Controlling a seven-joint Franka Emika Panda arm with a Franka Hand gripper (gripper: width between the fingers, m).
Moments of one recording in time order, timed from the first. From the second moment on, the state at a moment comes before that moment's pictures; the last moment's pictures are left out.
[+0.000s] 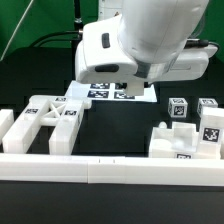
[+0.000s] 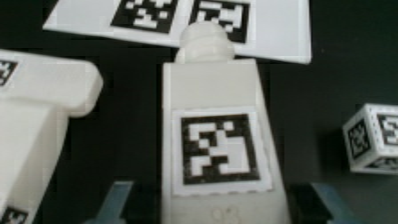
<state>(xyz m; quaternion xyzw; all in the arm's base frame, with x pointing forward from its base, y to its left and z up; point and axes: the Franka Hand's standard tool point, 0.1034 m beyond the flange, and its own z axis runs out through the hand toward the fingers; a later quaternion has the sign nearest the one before) 0.510 0.010 0.073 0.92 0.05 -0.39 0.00</state>
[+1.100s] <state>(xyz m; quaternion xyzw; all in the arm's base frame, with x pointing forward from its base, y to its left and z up) 0.601 0.014 0.116 1.00 0.01 -0.04 0.00</state>
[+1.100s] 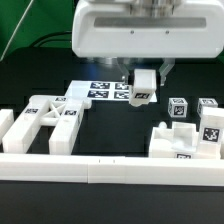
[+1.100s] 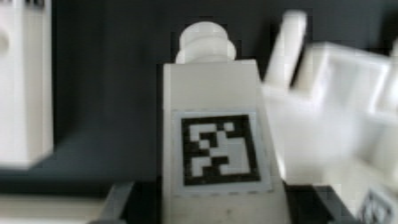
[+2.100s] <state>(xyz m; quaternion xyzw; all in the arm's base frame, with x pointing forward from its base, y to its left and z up) 0.646 0.015 0.128 0.97 -0.01 0.26 0.01</state>
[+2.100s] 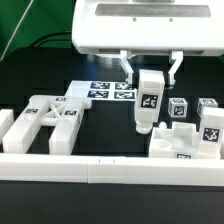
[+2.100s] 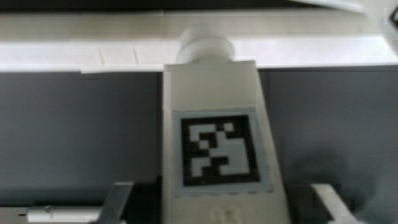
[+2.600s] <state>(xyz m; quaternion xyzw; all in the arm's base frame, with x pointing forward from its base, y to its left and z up) 0.644 0.037 0.118 0.96 -0.02 0.27 -0.01</state>
